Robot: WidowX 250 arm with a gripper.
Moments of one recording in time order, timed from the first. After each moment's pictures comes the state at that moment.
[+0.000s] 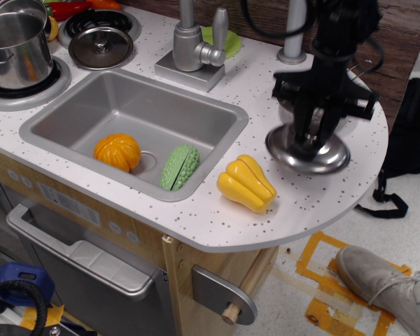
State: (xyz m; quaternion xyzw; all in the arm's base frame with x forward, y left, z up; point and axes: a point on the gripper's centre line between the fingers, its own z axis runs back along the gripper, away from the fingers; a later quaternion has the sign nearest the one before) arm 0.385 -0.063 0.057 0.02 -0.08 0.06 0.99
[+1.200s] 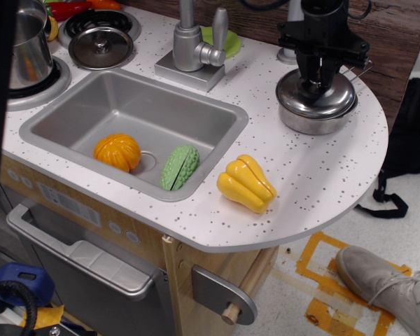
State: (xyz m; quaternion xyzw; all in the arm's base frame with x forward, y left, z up) arm 0.463 -0.033 0.062 -0.02 -0.20 -0.03 0.98
